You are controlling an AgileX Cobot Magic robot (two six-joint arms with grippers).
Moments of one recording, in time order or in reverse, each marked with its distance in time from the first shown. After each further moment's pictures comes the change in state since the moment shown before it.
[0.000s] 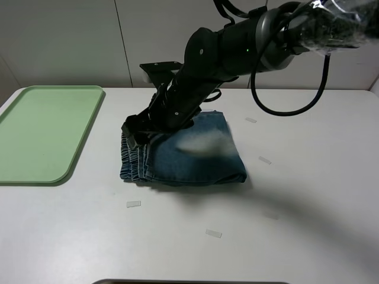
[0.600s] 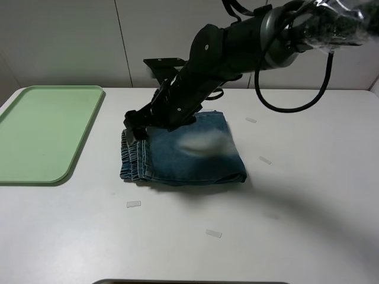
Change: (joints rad) left arm 0.000 0.000 0.000 0.000 0.004 0.000; right arm -0.051 -0.001 0.000 0.037 -0.005 -0.042
